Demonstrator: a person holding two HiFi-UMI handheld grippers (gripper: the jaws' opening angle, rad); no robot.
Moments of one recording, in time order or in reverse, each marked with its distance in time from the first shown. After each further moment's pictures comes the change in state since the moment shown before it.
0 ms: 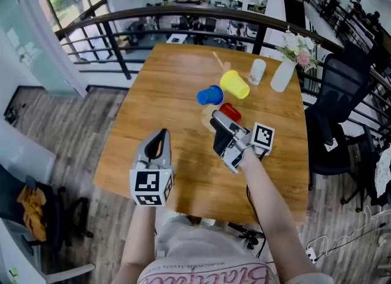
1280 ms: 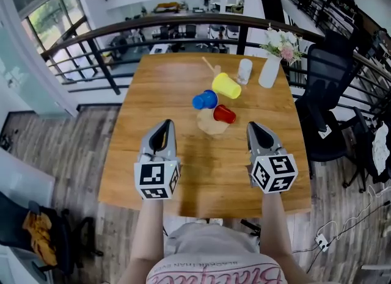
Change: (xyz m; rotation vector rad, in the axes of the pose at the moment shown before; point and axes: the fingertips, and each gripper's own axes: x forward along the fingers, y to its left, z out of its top) left arm 0.023 -0.002 0.045 -0.005 -0.118 -0.112; right arm -0.103 0.089 0.012 -1.306 -0.200 -0.775
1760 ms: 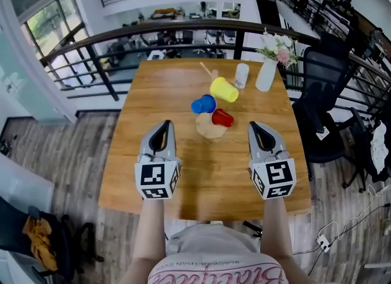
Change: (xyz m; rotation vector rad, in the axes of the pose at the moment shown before) left arm 0.004 0.001 0.009 0.024 -0.033 -0.008; right arm -0.016 0.013 0.034 -0.252 -0.054 -0.036
